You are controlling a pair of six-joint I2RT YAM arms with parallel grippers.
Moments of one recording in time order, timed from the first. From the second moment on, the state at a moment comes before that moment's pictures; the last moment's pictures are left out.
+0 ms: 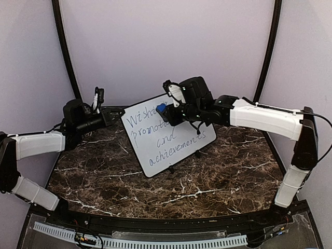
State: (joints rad) left arm -0.31 1.36 0.75 0.50 0.57 -0.56; right arm 0.92 1.76 1.56 -0.31 0.15 0.15
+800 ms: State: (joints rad) left arm -0.45 1.07 0.76 0.20 0.17 -0.47; right arm 0.93 1.64 1.47 -0.30 0.14 0.13
